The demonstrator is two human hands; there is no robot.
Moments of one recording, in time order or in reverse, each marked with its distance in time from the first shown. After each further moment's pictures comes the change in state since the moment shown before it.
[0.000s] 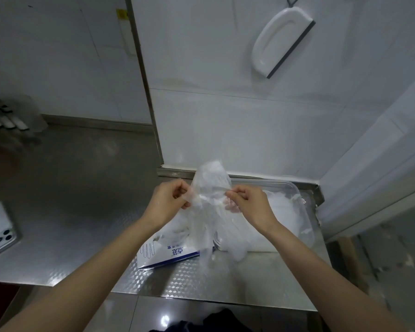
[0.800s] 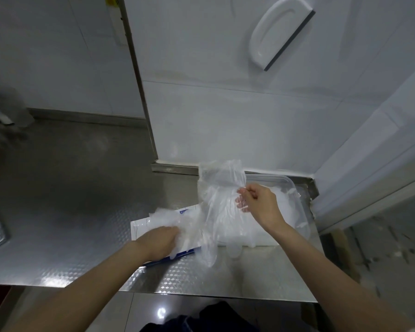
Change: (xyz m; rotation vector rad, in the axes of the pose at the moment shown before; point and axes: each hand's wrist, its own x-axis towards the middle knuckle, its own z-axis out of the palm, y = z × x) left_hand -0.022 -0.097 0.016 0.904 -0.657 -0.007; right_hand -0.003 0.020 -0.014 0.021 0.113 0.106
